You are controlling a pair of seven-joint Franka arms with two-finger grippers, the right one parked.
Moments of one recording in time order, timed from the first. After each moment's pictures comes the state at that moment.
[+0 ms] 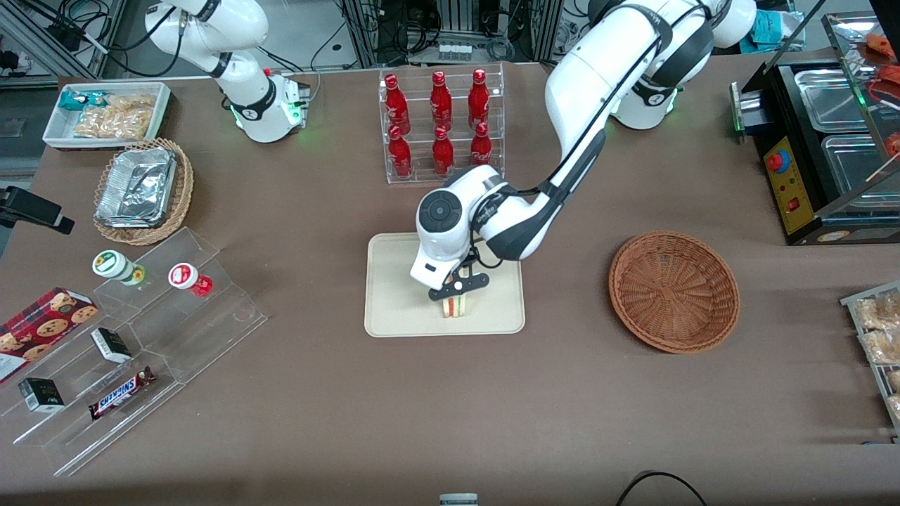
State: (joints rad) arm -0.60 0.86 -0.28 -1.29 0.18 2.10 -1.17
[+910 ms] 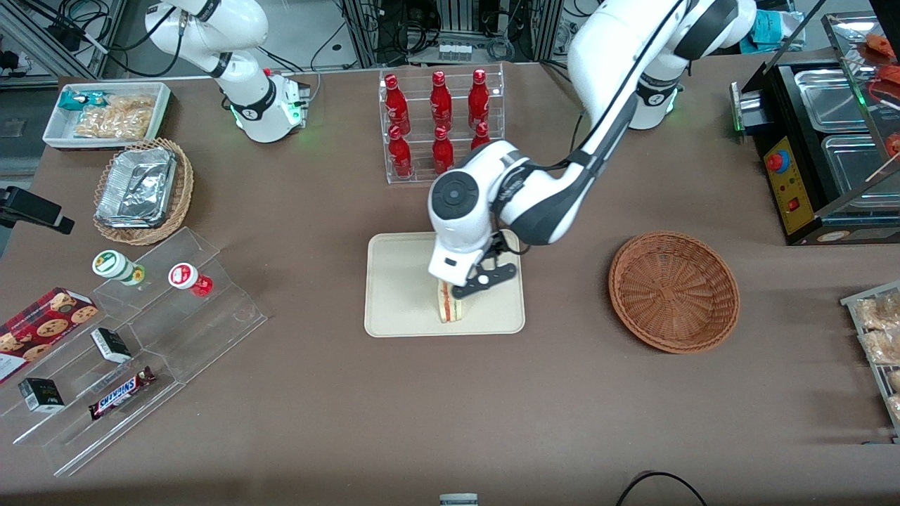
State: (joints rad) arm -0.60 0.66 -0.17 -1.35 0.14 1.86 -1.17
